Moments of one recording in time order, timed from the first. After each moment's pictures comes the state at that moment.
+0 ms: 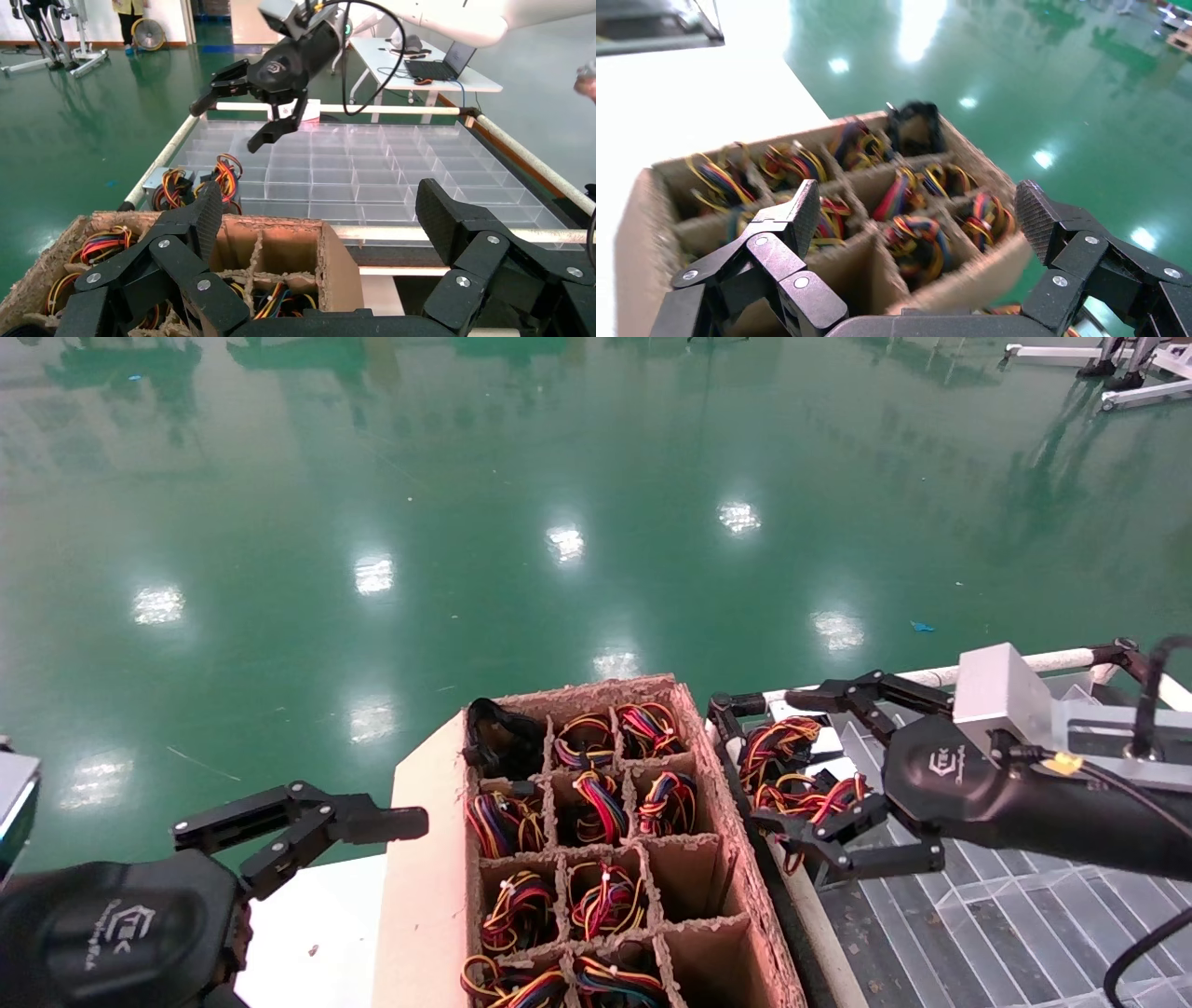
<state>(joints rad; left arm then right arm) -1.09 0.59 0.34 -1.27 0.69 1.47 -0.16 1.36 -0.69 -0.38 0.91 -1.09 -1.43 -0.04</state>
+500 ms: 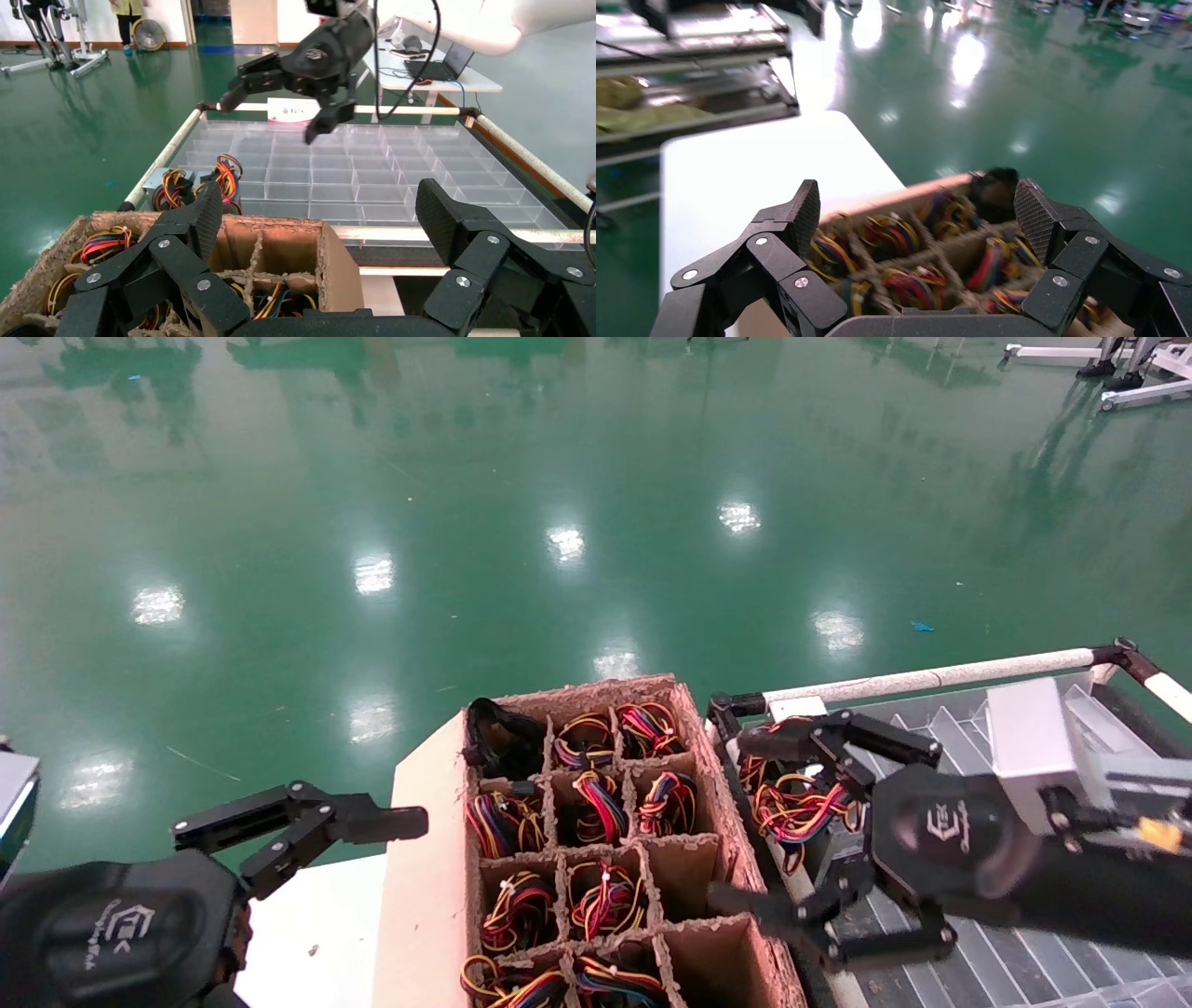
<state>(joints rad) -1.09 0.59 0.34 -1.27 0.69 1.47 -0.16 1.21 -0.65 -0.33 1.10 -0.91 -1.46 0.08</state>
